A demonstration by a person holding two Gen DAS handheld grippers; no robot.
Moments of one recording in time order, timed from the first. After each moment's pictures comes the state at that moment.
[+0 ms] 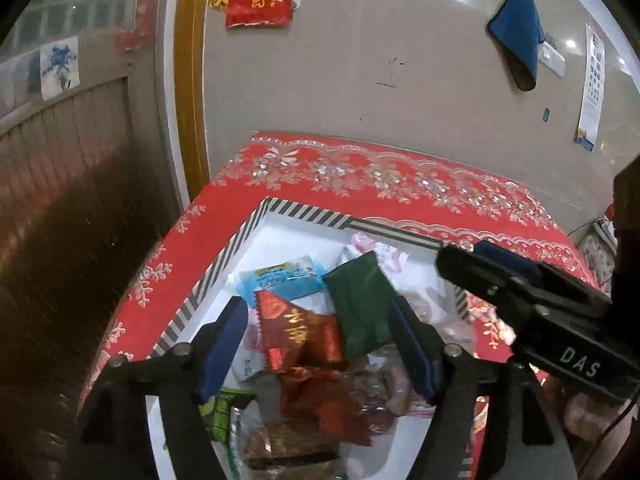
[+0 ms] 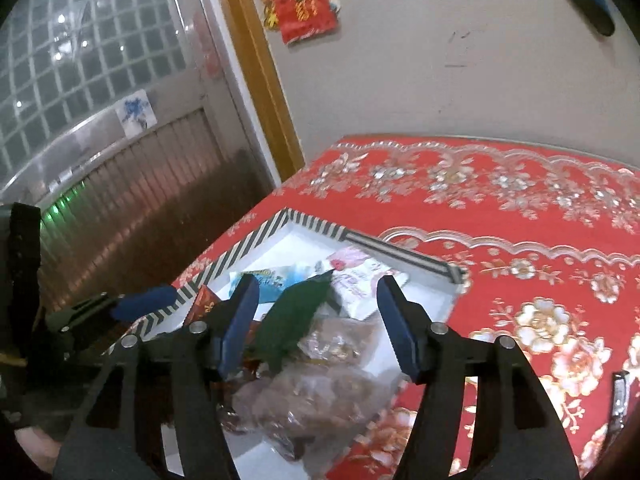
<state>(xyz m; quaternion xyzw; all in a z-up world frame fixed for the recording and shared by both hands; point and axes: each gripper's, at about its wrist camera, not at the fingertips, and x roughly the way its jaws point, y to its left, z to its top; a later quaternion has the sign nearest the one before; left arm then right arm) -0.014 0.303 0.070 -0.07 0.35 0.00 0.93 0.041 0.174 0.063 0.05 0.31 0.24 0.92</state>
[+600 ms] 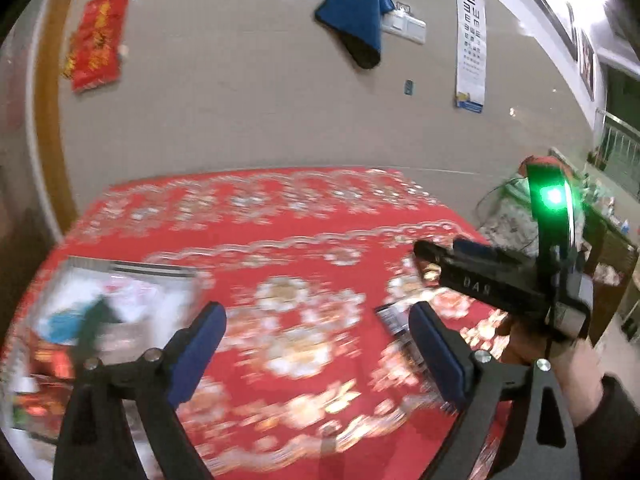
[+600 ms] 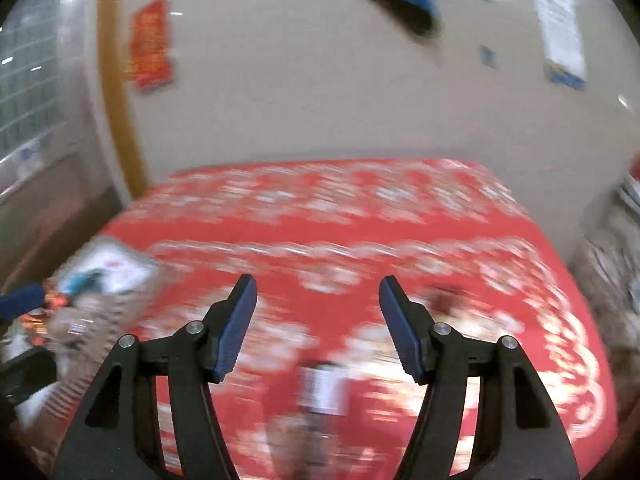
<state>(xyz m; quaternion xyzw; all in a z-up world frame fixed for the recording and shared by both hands) -0.010 0.095 0.091 -0.03 0.30 -0.17 0.94 0.015 -0.075 0.058 0.05 0.30 0.00 0.95</state>
